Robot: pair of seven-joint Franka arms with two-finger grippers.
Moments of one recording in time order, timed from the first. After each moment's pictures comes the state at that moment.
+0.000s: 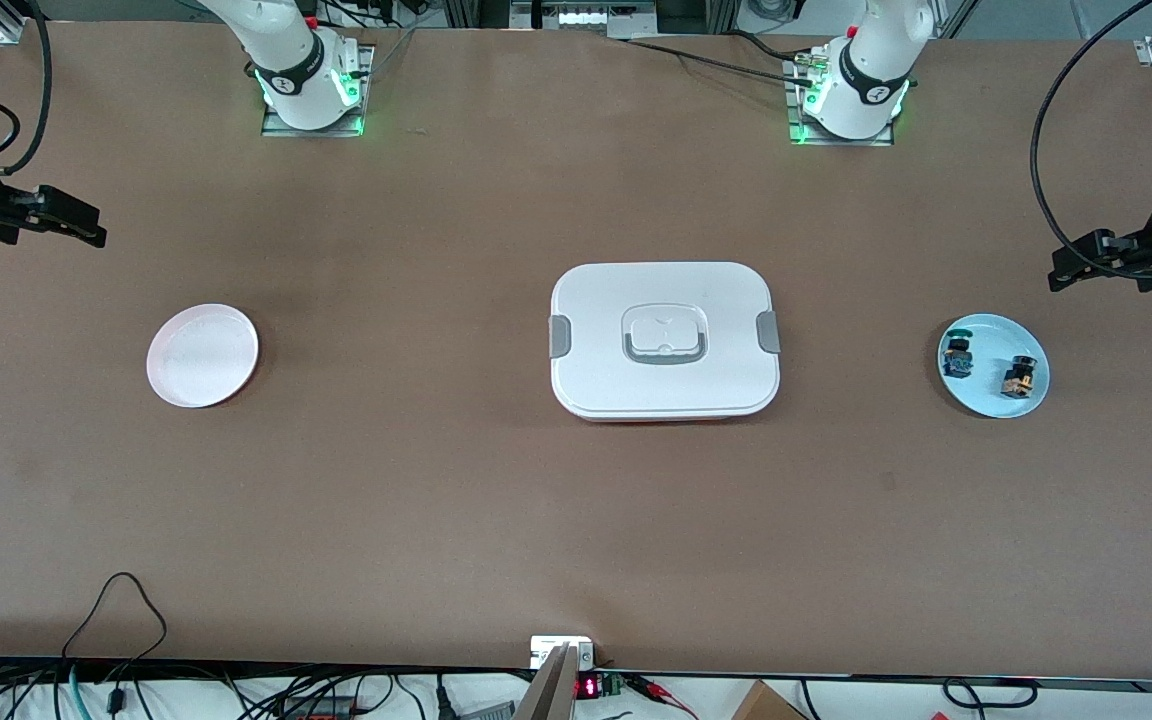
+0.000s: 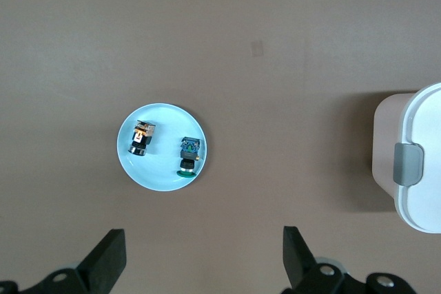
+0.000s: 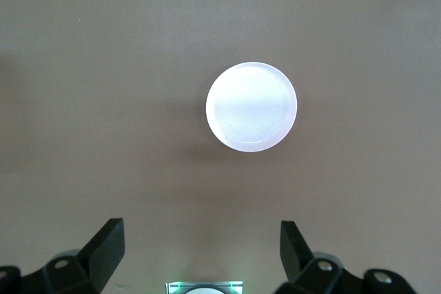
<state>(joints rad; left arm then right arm) 0.16 0.07 -0.09 -1.60 0.04 1.61 0.07 0.07 0.04 -0.10 -1.58 -0.03 1.50 -0.02</state>
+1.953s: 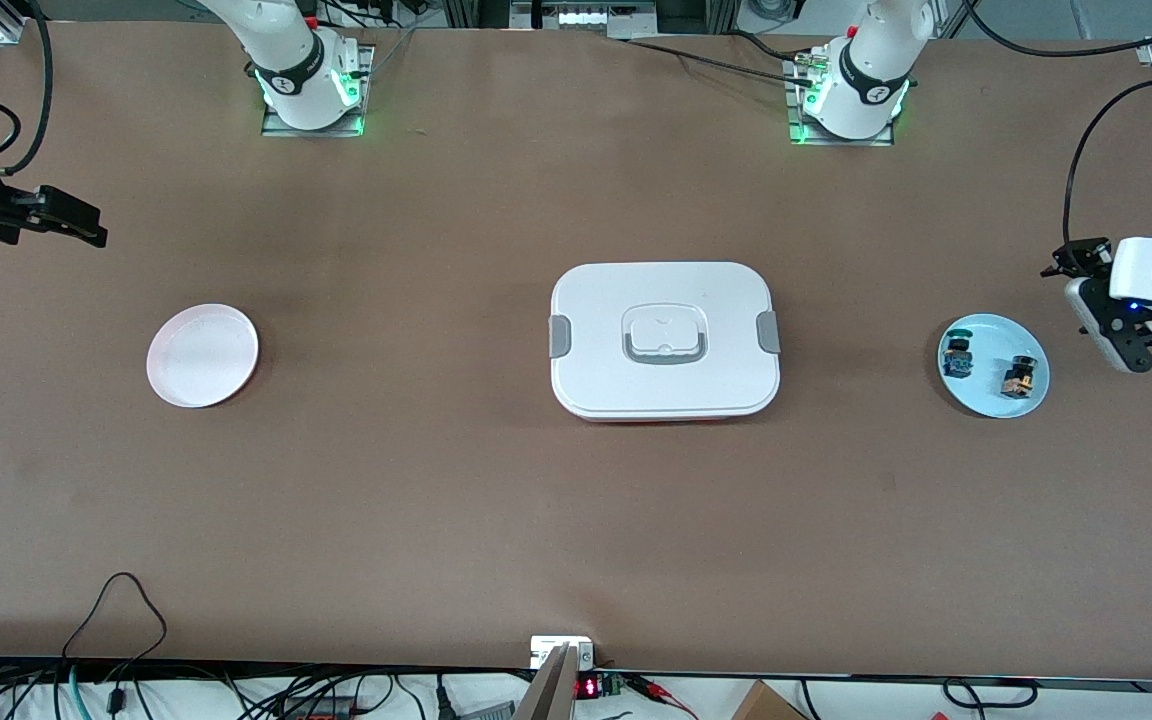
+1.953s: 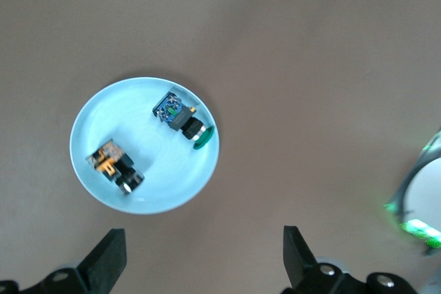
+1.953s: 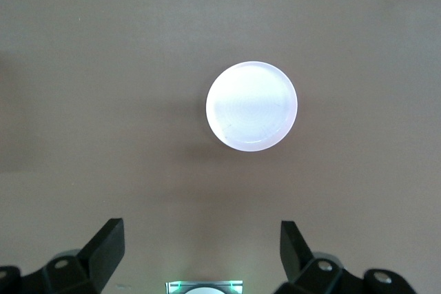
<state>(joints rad) 0.34 0.22 -0.09 -1.87 0.08 1.81 1.28 0.07 0.04 -0.10 -1.58 -0.03 1.50 -0.02</state>
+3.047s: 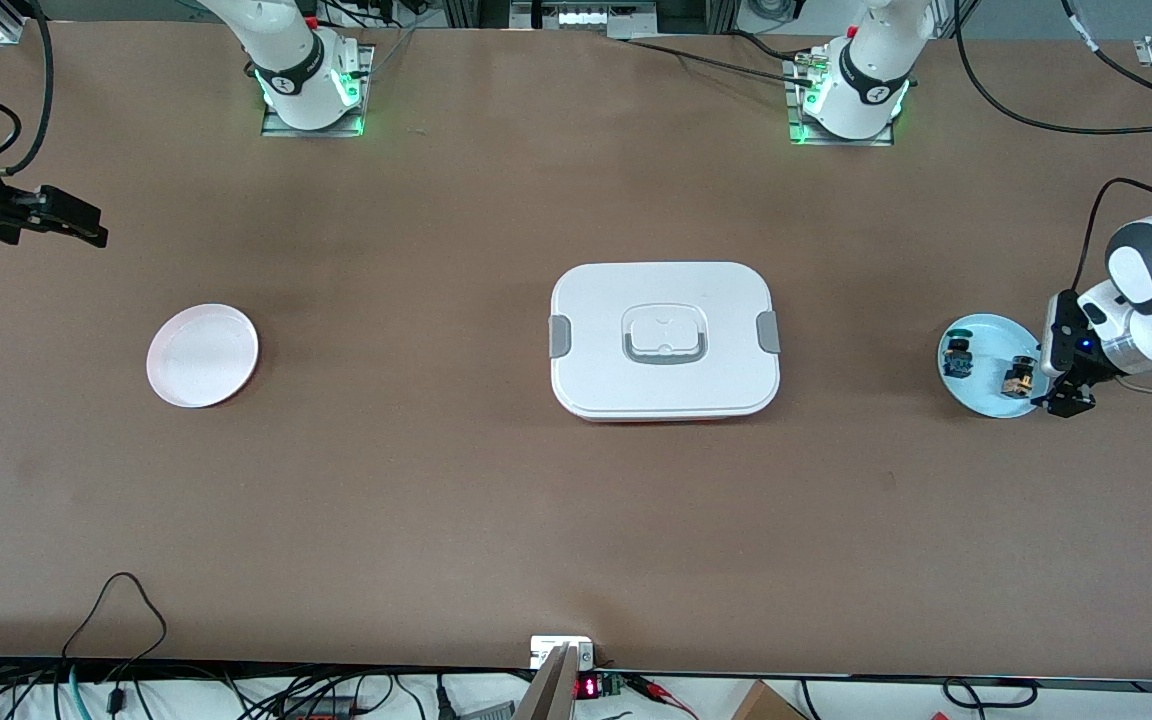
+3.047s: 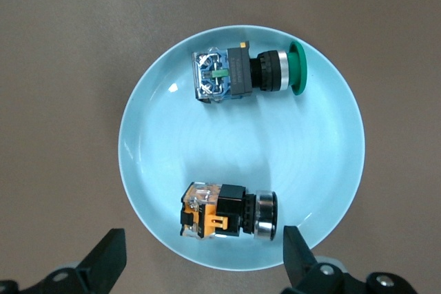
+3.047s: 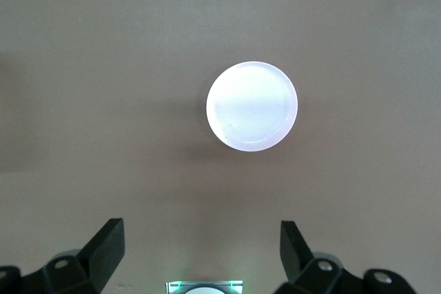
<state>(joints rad) 0.45 0.47 -0.09 -1.95 0.04 2.37 2.19 0.08 0.04 -0.10 -1.58 -0.03 1.50 -0.02</state>
